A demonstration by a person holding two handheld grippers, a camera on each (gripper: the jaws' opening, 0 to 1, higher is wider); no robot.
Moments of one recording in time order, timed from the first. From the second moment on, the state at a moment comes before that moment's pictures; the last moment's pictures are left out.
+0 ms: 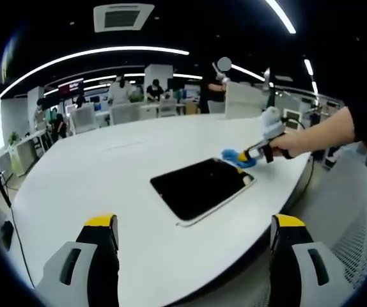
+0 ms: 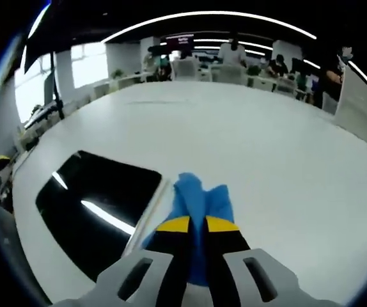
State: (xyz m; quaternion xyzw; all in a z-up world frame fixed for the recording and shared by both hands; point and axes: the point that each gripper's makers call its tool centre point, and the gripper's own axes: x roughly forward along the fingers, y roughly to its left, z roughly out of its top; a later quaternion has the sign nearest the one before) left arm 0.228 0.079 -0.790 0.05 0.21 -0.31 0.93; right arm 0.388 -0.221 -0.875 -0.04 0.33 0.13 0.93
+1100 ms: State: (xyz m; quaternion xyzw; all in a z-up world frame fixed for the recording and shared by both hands) left arm 0.228 0.081 -0.789 0.06 0.20 -0.30 0.93; right arm 0.418 -0.152 -0.851 0.06 0.32 0.15 0.93
